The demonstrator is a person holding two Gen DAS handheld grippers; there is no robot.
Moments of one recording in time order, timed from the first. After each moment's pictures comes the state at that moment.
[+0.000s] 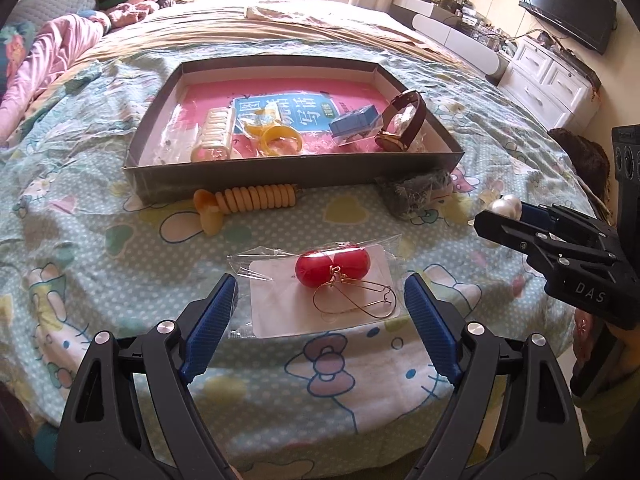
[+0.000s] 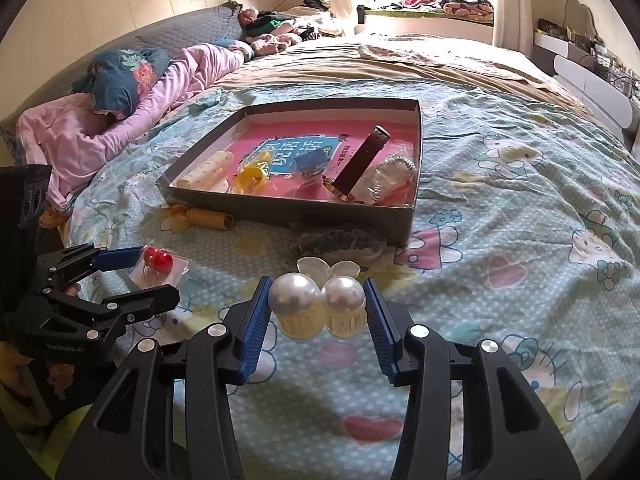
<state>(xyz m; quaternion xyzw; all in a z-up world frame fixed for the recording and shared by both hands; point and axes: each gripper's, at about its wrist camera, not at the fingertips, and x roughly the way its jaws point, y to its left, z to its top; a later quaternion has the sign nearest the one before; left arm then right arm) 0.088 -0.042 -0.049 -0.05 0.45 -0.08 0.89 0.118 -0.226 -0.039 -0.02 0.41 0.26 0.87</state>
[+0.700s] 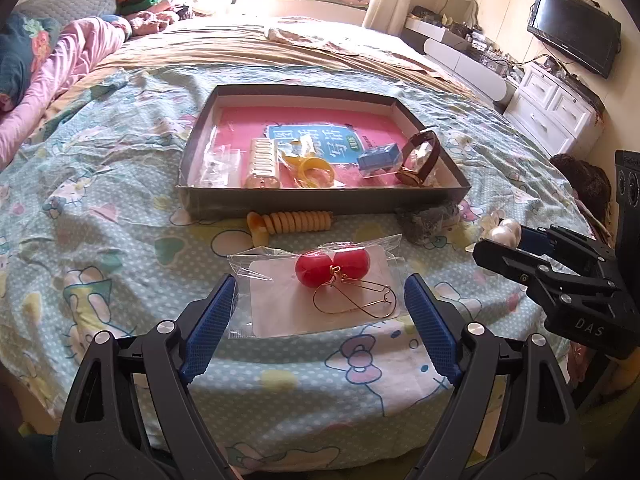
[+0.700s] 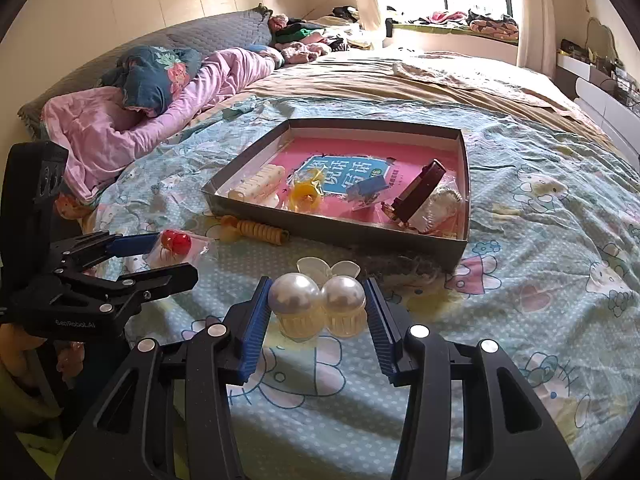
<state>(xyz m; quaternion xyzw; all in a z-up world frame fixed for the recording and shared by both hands) 0.074 -0.014 -0.025 -0.07 0.42 -0.06 0.90 0.101 -0.193 -0.017 -0.04 0.38 0.31 0.87</state>
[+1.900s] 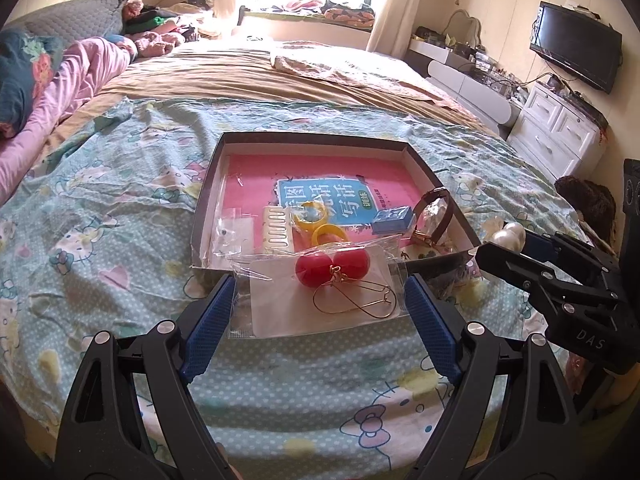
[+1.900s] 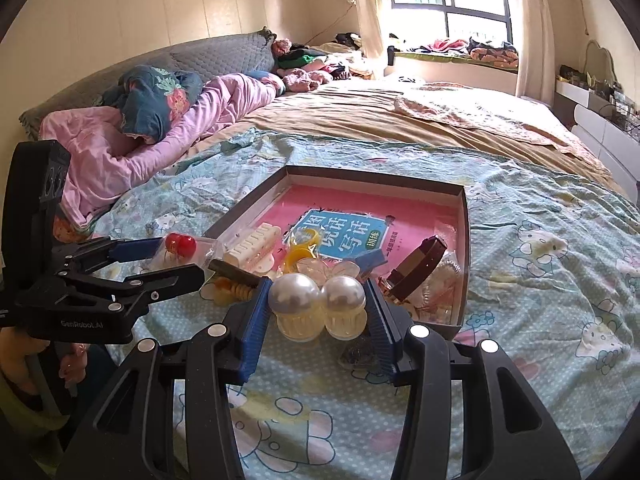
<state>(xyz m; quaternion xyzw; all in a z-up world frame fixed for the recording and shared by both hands) 0.110 -0.003 0.002 -0.07 0.38 -0.05 0.92 0.136 -0.181 0.012 -0.04 0.33 0.30 0.89</state>
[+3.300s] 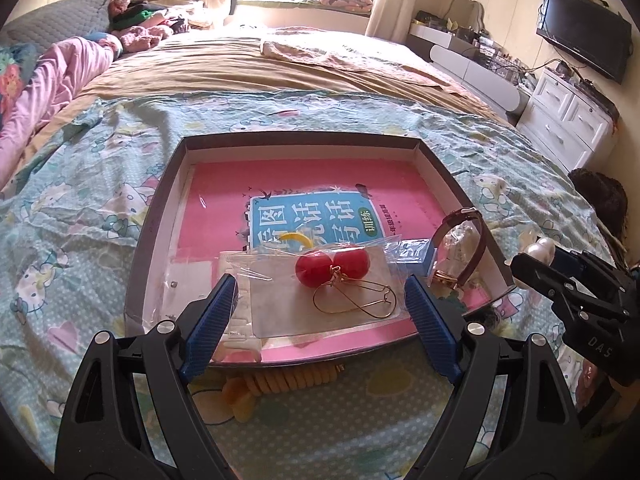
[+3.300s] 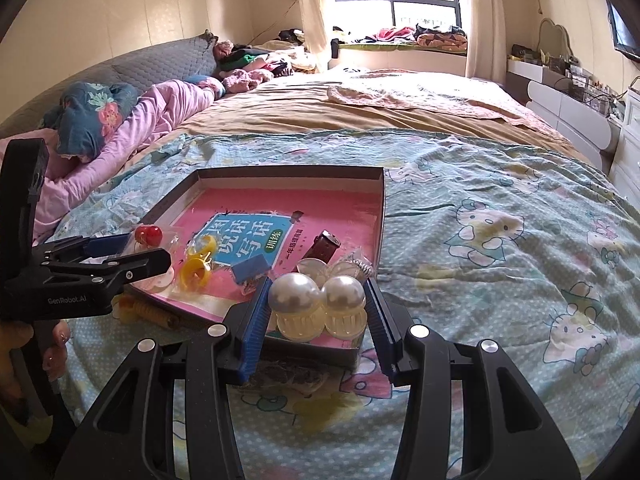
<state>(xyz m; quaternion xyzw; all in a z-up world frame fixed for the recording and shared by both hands) 0.191 -0.021 -0.025 -0.05 0.41 -0.05 0.91 0.193 -0.226 -0.023 -0.02 0.35 0.21 0.91</state>
